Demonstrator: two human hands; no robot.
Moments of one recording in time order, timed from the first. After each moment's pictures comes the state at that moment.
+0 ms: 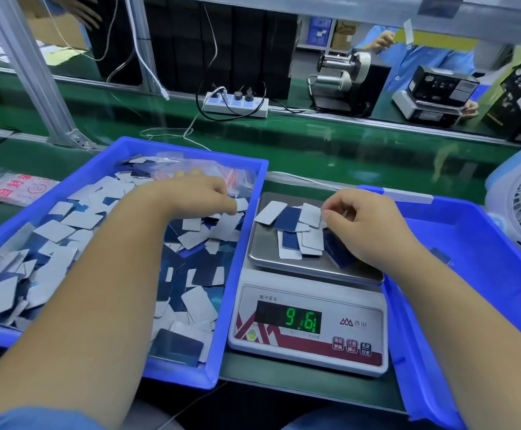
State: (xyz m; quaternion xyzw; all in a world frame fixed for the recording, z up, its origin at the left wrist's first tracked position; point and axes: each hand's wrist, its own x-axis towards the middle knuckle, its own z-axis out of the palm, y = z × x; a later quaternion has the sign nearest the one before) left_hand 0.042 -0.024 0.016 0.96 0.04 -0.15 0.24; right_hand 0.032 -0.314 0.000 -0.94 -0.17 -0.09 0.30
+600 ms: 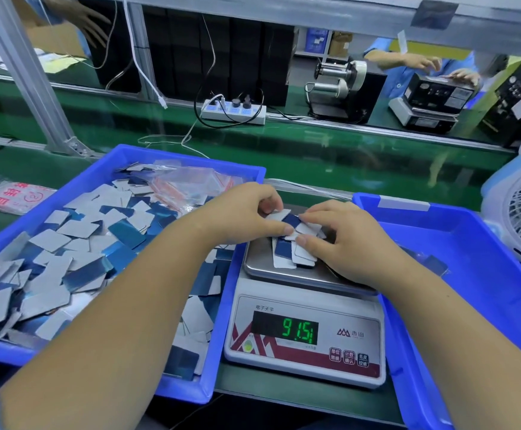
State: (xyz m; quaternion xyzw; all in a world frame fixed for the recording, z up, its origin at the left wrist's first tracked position) left_hand 0.041 -0.086 0.001 0.93 -0.13 -0.03 0.34; right_hand 0.028 -0.306 -0.002 -0.95 -0.25 -0.05 0.20
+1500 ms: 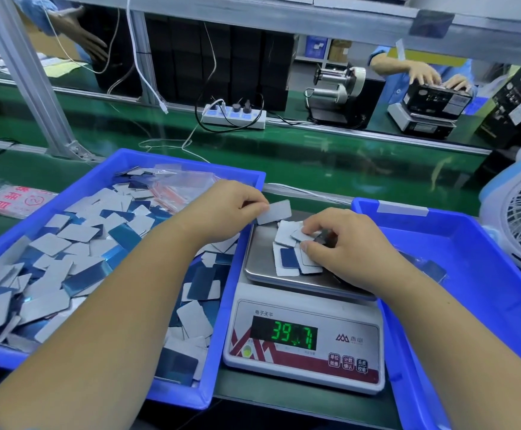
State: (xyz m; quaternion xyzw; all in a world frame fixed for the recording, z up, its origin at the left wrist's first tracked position) left_hand 0.047 -0.065 -0.001 0.93 -0.13 0.04 0.34; right_hand 0.023 -0.304 0.003 -0.94 -0.22 -0.04 0.27
